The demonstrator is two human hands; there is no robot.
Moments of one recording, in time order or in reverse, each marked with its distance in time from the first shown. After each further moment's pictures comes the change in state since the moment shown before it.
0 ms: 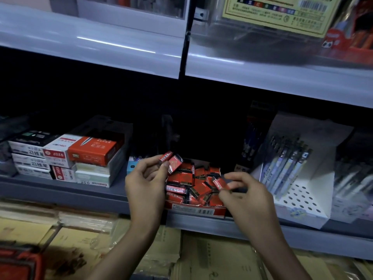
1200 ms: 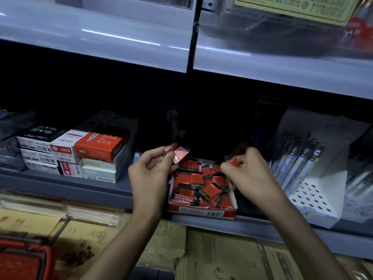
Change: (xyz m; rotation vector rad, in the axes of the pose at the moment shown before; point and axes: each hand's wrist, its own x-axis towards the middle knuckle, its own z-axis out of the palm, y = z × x) left_hand 0.008 0.011 0.001 -0.109 -0.023 -0.128; right_hand 0.047 -0.026 -0.003 -0.185 -0.130 -0.065
